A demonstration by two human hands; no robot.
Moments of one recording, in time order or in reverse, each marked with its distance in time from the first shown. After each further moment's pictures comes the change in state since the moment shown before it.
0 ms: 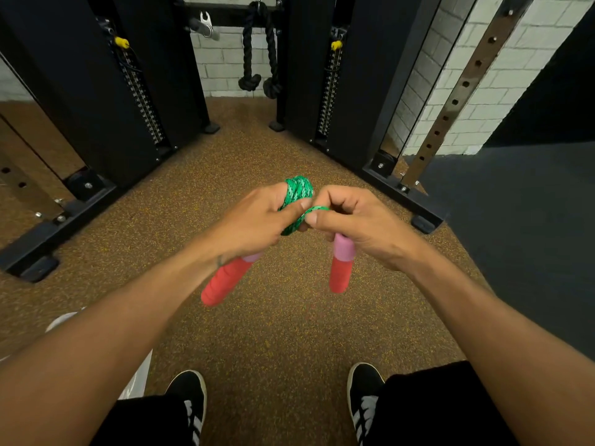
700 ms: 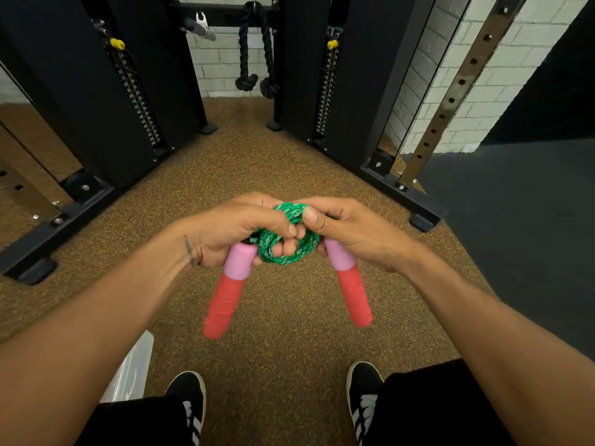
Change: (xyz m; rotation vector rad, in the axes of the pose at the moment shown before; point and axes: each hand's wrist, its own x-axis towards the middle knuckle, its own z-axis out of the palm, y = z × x) left_hand -0.004 -0.003 -0.019 -0.631 -0.493 -0.204; right_hand 0.000 0.008 -0.001 -0.025 -0.143 0.104
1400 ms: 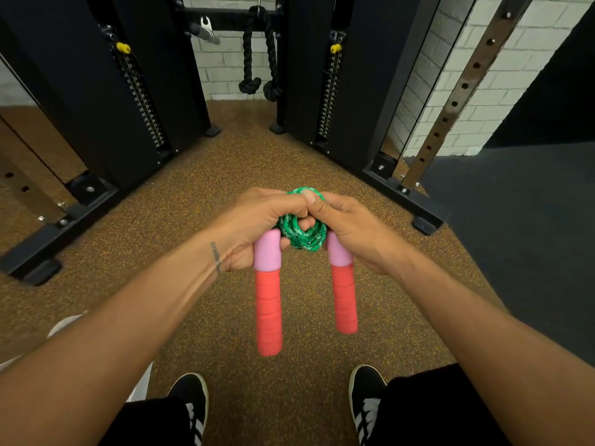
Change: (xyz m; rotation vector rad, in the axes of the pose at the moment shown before) left_hand 0.017 0.006 0.023 -0.157 0.461 -0.002; right_hand 0.017 0.006 0.012 0.124 0.223 0.029
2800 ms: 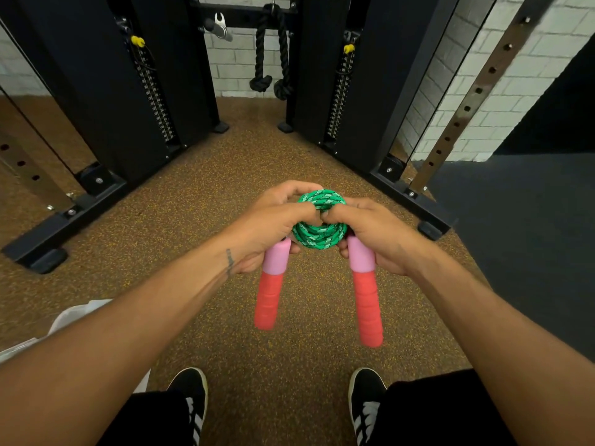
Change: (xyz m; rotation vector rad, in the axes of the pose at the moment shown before) left_hand 0.000 -0.012 0.002 0.090 0.031 0.115; right_hand -0.005 -0.011 -0.007 0.051 0.004 0.242
